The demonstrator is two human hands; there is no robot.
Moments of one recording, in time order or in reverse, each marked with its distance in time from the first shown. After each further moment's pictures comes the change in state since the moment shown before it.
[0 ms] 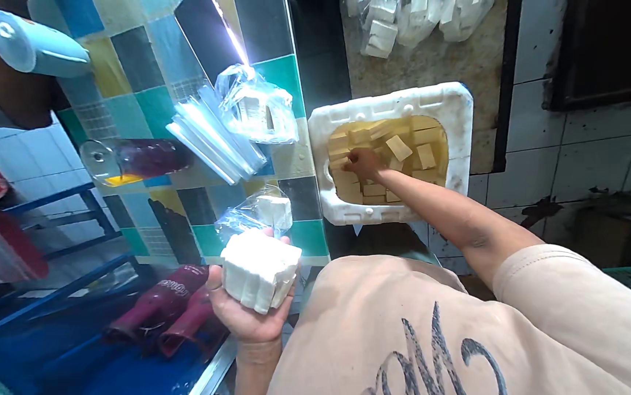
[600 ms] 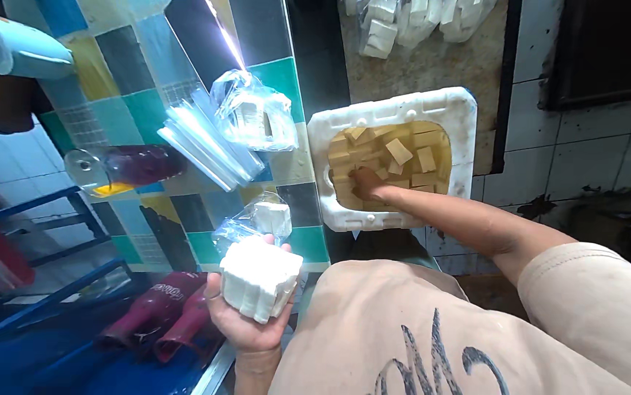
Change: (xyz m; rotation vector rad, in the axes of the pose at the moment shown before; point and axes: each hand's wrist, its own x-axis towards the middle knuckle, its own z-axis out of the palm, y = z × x) left_hand 0.011 0.004 -0.002 -0.026 -0.040 -0.040; right_hand -0.024 0.001 0.018 -0.313 -0.178 0.068
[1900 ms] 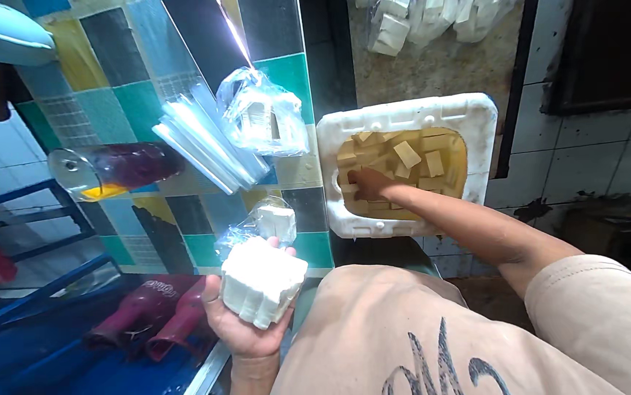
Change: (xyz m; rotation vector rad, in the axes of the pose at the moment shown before) left_hand 0.014 0.012 0.000 -0.036 0.026 -0.054; right_hand 0.002 -0.019 -0.025 -0.162 -0.175 -0.143
